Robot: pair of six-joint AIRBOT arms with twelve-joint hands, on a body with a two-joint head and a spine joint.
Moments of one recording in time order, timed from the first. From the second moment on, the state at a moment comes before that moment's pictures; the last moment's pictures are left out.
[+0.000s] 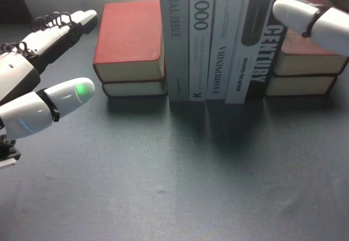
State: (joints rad) left arm 1.01 -0.98 1.17 -0.15 -1.37 0.43; right arm -0.56 -1.00 1.14 0.14 1.01 -0.89
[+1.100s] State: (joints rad) left arm 1.06 -0.97 1.15 -0.21 -1.44 0.43; right arm -1.09 -0.88 0.91 0.01 1.33 -0.60
